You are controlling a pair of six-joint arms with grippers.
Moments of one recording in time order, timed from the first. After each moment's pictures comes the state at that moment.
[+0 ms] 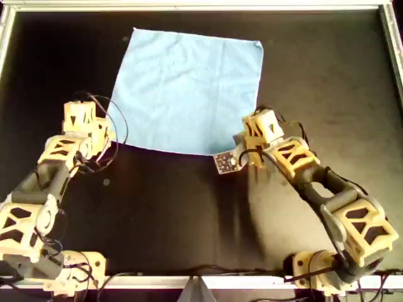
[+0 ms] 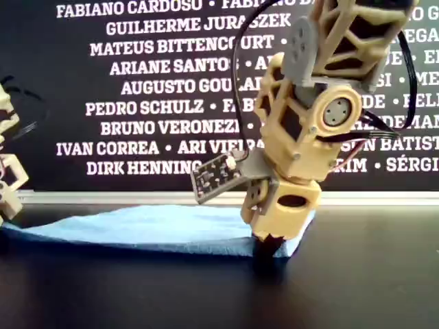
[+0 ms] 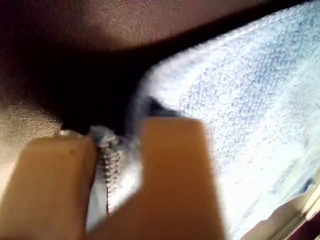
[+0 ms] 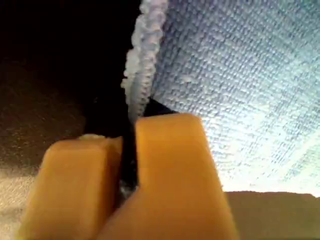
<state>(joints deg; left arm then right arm) -4.1 76.4 107.1 22.8 4.0 10.7 29.7 68.8 96.1 32.4 -3.3 9.8</state>
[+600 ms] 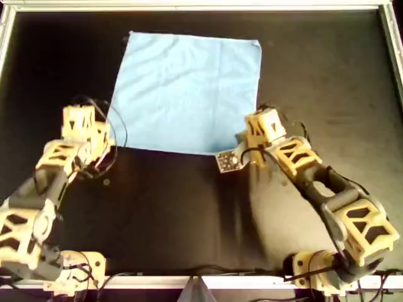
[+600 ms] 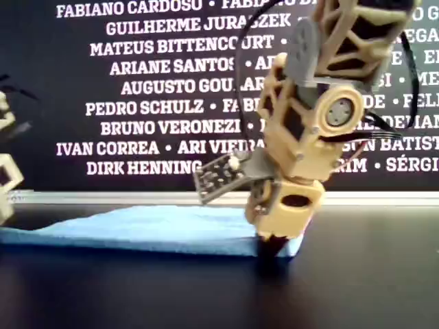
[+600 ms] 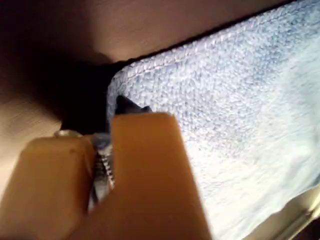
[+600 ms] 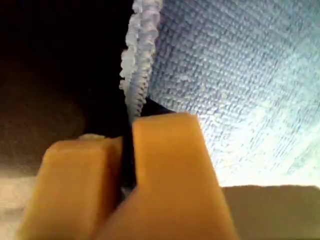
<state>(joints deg) -4.4 83.6 114.6 22.7 4.0 10.9 27.6 69.0 96.1 32.4 -3.3 9.2</state>
